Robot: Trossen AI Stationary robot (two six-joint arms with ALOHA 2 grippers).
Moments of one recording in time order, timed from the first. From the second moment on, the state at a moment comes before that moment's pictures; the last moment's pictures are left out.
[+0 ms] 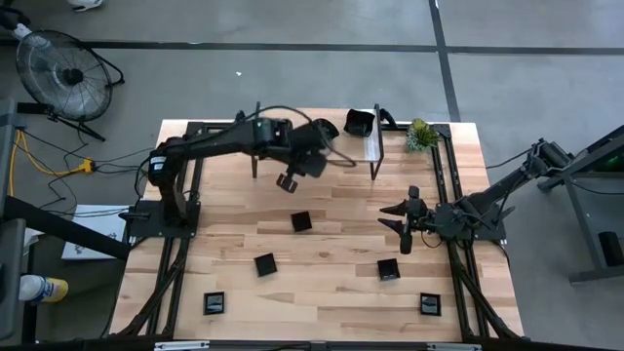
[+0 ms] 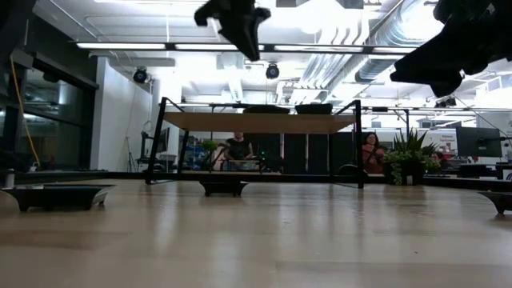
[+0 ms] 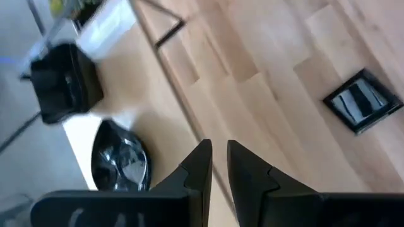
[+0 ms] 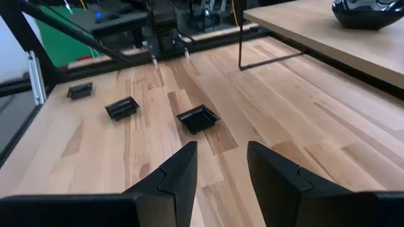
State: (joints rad) left arm 0.16 1.82 1.96 -1.15 -0.18 0.78; right arm 0.53 0.76 0.27 0.14 0.72 0.42
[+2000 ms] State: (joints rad) left arm -0.20 1.52 0.82 -0.28 -0.25 1.04; right arm 0.53 0.76 0.49 -0.38 0.65 0.65
